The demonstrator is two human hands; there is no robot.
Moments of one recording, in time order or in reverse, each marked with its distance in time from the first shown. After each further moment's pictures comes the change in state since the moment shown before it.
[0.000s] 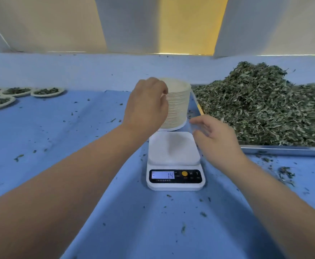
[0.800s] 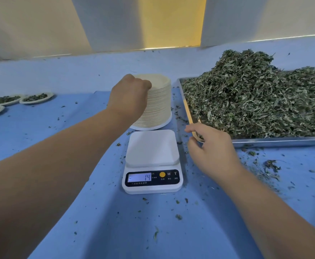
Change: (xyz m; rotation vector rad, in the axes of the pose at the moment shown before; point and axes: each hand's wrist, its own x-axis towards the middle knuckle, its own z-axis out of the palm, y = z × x) left_hand 0.048 0.004 0.036 0.447 -0.223 0.073; right_hand -0.020 0.050 -0.020 -0.103 0.107 -0.108
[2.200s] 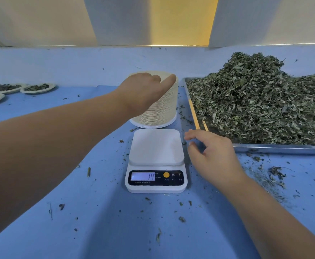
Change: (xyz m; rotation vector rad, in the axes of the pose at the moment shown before) left_hand 0.012 -0.010 -0.007 0.263 -0.049 0.448; right_hand -0.004 -0.008 0.007 0.021 -0.060 -0.009
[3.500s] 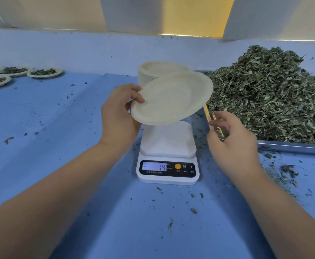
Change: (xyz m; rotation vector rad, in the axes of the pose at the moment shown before) left_hand -0.109 0.053 0.026 -1.229 0.729 -0.753; right_hand 0.005 0.000 -0.003 -0.025 0.099 0.185
